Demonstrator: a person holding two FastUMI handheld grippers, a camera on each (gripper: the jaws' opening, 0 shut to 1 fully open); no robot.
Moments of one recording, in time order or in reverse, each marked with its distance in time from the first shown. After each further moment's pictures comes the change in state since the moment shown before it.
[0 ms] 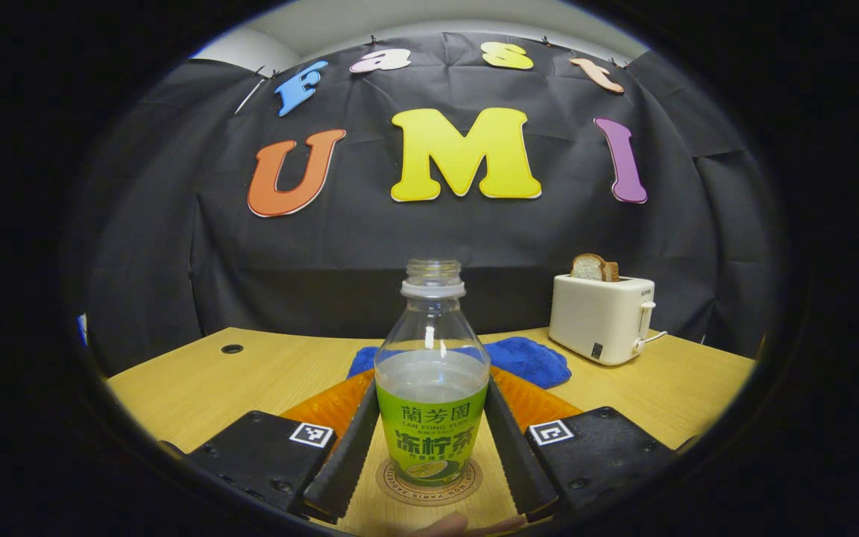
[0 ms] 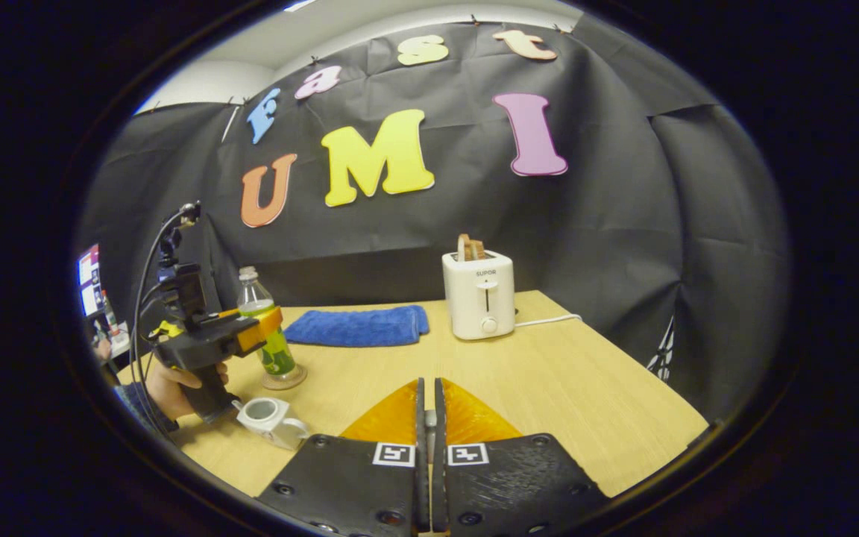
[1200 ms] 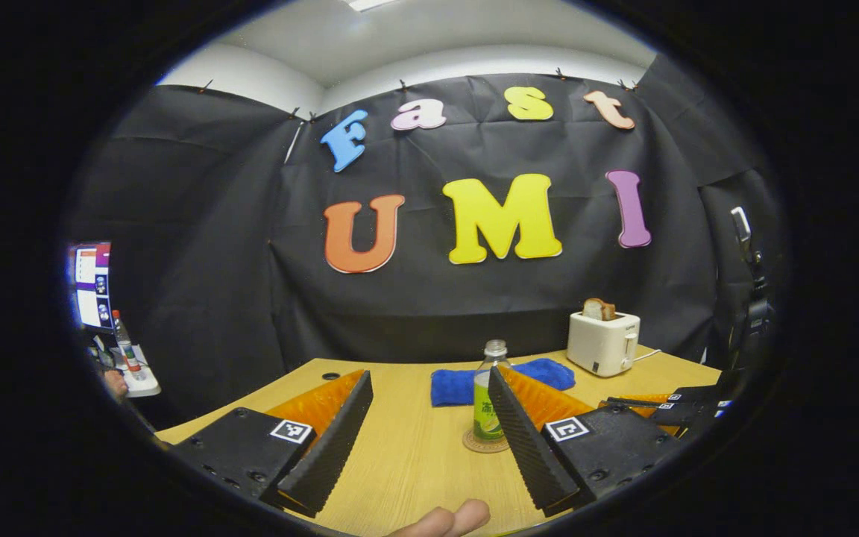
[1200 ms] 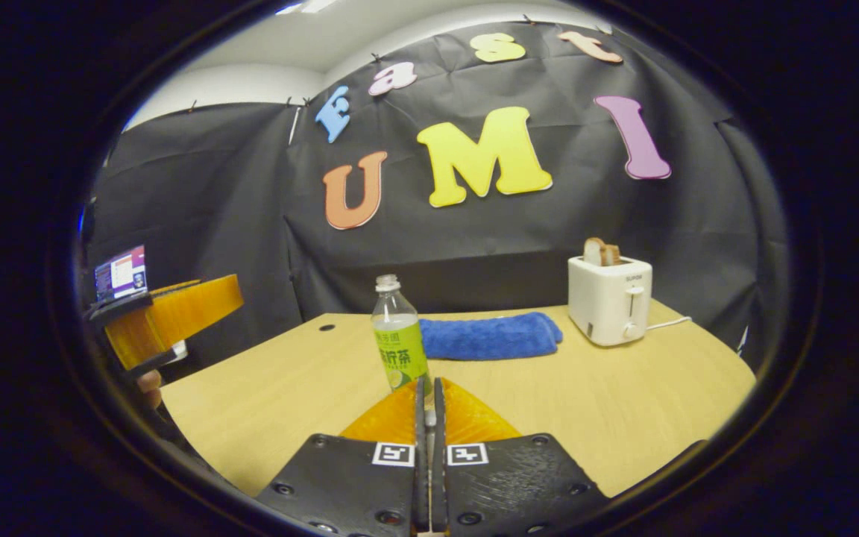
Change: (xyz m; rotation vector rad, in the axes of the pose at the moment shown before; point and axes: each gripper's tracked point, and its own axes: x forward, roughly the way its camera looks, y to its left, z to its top) left arm -0.200 0.080 0.087 0.020 -0.044 0.171; right arm 0.029 0.196 0.000 0.001 -0.008 0.275
